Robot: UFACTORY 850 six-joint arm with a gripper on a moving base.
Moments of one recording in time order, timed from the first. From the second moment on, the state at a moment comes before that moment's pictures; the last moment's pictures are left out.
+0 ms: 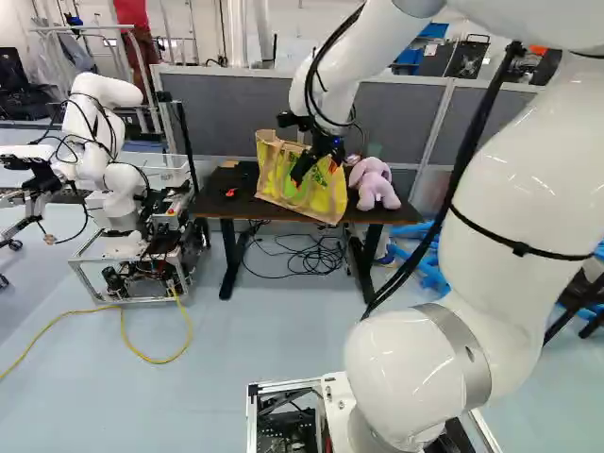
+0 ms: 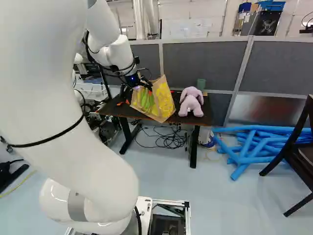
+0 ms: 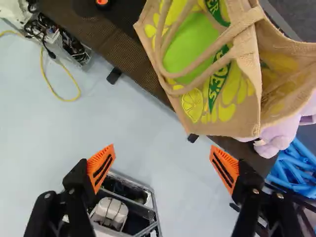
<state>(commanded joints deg) 5.2 -1.6 -52.8 -2.7 -24.8 -20.5</state>
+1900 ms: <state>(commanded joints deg) 0.8 13.2 -12.5 -0.4 38.3 -3.2</state>
